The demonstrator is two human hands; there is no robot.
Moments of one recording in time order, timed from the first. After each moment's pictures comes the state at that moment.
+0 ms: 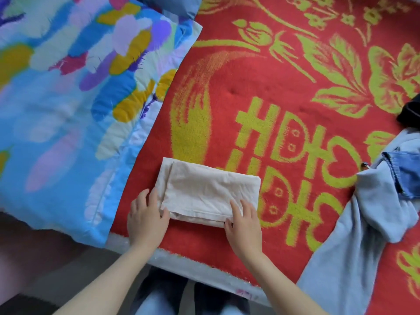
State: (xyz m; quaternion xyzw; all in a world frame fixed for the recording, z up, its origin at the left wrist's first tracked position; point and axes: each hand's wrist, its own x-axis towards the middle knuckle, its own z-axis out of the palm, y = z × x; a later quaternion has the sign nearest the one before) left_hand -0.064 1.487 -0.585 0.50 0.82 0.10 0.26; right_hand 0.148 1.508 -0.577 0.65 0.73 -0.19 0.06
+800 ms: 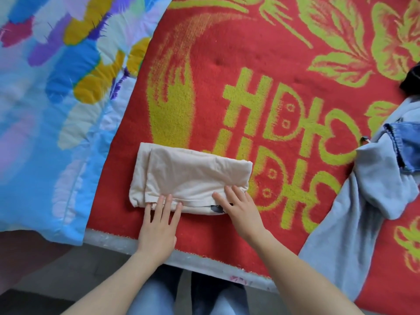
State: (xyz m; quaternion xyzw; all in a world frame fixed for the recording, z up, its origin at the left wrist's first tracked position) left_hand -0.018 1.449 -0.635 0.77 0.61 -0.14 0.16; right_hand 0.201 1.519 -0.629 0.46 0.88 -0.09 0.01
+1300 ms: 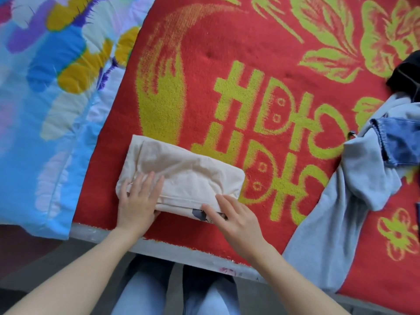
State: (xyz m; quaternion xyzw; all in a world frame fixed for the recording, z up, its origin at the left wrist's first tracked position) left_hand -0.046 1.477 -0.647 0.77 0.63 0.03 0.05; right_hand 0.195 1.492 -0.578 0.41 0.90 -0.02 -0.14
